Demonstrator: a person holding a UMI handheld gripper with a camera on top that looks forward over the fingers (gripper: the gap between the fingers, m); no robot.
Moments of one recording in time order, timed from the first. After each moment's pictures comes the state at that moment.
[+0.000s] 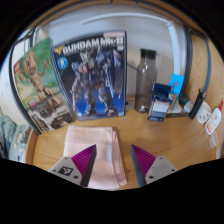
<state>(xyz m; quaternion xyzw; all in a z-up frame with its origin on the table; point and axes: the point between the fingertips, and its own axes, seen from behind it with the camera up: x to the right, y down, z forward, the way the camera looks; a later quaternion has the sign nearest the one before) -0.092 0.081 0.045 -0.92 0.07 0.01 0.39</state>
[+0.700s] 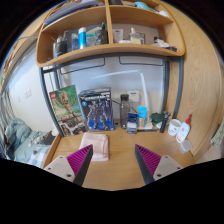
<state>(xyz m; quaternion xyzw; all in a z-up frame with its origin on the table) -0.028 -0.126 0.253 -0.86 0.03 0.03 0.50</state>
